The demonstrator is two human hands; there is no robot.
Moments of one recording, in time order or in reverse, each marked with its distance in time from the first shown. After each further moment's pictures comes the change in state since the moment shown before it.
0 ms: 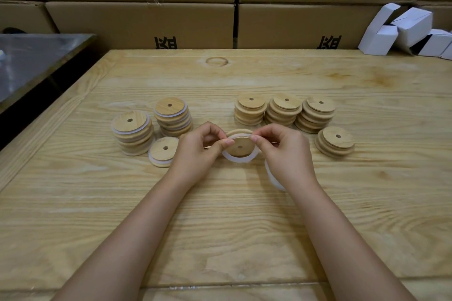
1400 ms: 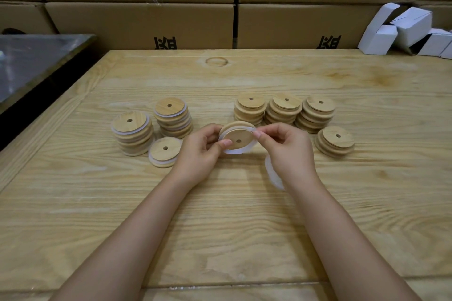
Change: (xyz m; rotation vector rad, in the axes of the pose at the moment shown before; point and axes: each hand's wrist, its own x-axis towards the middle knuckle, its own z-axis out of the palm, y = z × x) left_hand 0.002 -0.002 0.004 -0.138 -0.102 0.030; right_hand 0.001 -0.003 0.001 0.251 0.042 0.129
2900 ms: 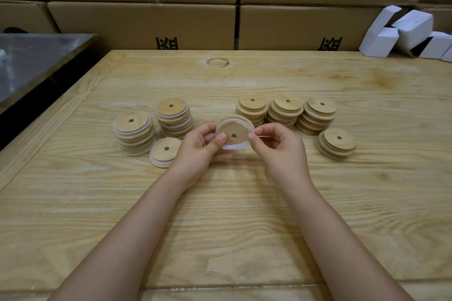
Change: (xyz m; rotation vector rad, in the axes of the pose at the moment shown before) left_hand 0.002 0.002 -0.002 -0.439 -0.007 -0.221; right_hand -0.005 0.004 0.011 0.060 -0.029 -0.052
